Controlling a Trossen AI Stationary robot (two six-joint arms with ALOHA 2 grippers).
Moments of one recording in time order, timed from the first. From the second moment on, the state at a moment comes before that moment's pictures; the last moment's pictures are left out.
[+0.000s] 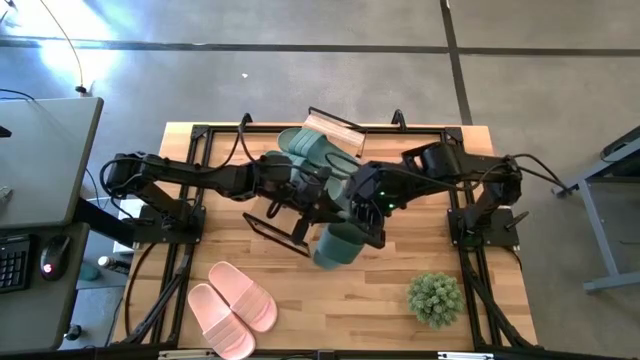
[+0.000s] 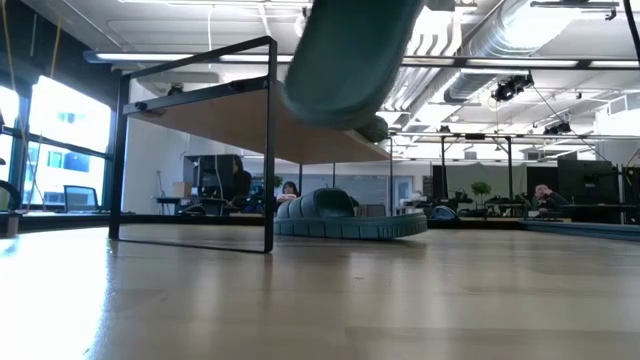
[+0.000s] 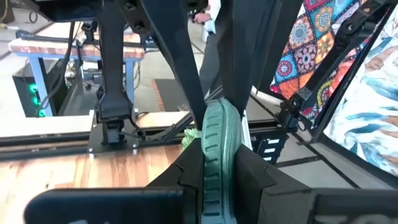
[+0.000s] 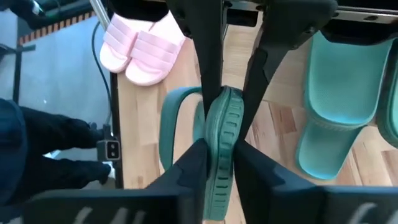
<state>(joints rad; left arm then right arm) 0.08 1.52 1.22 0.16 0.32 -0.08 0.20 1.77 2.26 -1.42 -0.02 0.40</state>
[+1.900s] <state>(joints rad) 0.65 1.53 1.70 0.00 0.85 -0.82 0.49 1.96 2.26 -1.40 1.37 -0.92</state>
